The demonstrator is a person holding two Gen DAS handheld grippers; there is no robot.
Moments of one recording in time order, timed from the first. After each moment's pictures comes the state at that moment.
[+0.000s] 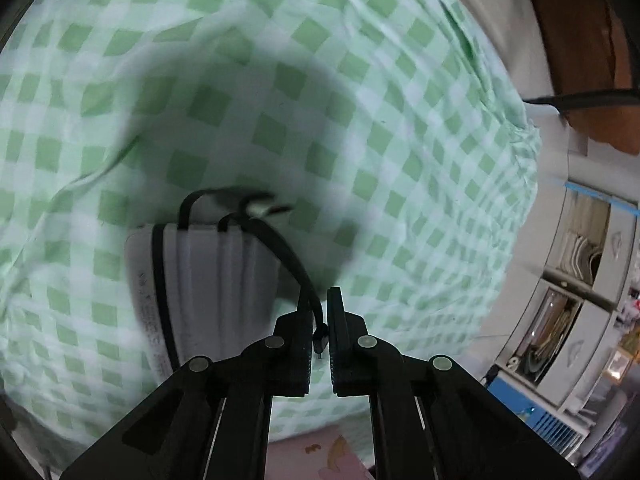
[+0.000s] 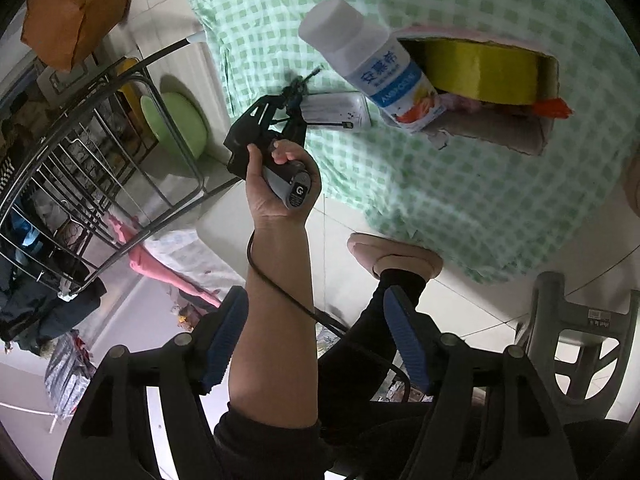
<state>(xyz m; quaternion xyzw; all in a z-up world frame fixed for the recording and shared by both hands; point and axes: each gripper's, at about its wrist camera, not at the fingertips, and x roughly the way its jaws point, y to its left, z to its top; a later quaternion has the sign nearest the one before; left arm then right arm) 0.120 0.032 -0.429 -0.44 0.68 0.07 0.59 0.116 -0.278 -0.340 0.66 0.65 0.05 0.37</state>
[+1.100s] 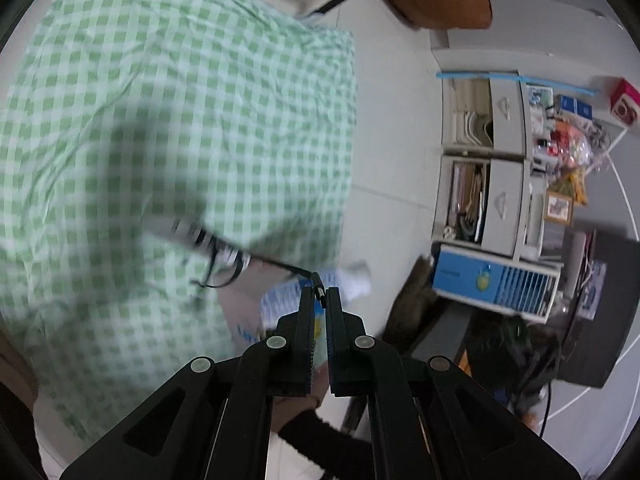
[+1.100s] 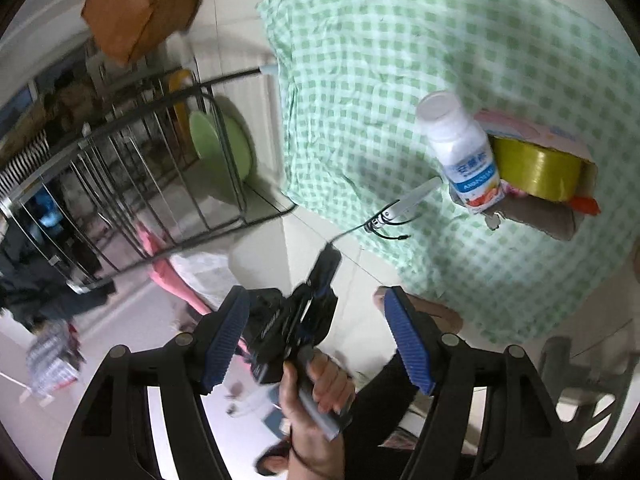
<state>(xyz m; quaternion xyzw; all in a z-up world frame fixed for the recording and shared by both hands) 0.009 0.042 -0.242 -0.41 0.65 -0.17 0.61 0.173 -0.284 -0.306 0.63 0.61 0.06 0.47</state>
